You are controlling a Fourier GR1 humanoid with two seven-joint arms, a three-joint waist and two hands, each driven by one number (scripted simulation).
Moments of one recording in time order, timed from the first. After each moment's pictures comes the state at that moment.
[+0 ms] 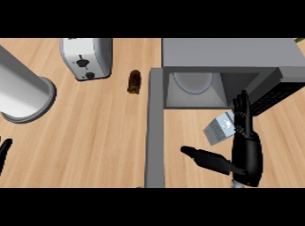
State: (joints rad) left arm 0.43 0.03 0.17 -2.21 0.22 -0.30 -0.08; right arm 0.05 -0.01 0.26 -1.70 0.17 -0.47 -0.22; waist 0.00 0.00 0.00
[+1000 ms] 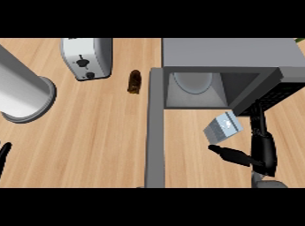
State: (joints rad) left arm 0.46 0.01 0.19 -2.19 0.21 -0.34 -0.11; right arm -0.02 -0.10 0.01 -1.28 0.01 -0.28 -0.51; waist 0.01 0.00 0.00
